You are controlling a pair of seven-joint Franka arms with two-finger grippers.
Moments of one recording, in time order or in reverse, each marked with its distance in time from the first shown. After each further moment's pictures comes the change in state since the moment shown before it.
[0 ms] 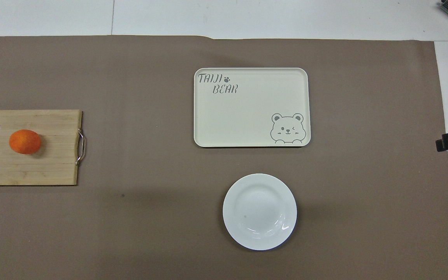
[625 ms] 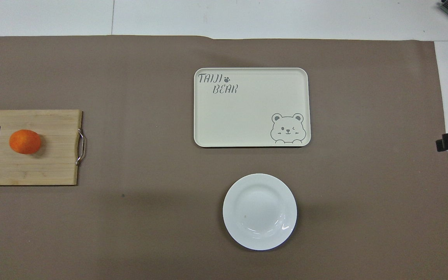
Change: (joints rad) left arm 0.000 -0.003 -0.004 0.000 0.000 -0.001 -0.005; right arm 0.000 0.000 0.000 0.000 0.000 0.000 0.000
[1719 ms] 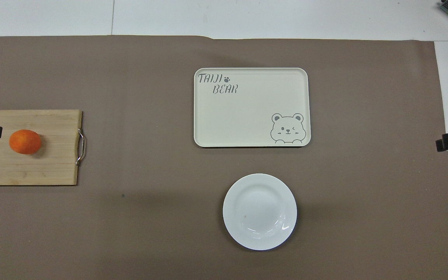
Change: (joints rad) left arm -0.001 -0.003 -0.004 -0.005 0.000 -0.004 0.001; right arm 0.000 0.000 0.000 0.000 0.000 0.000 0.000
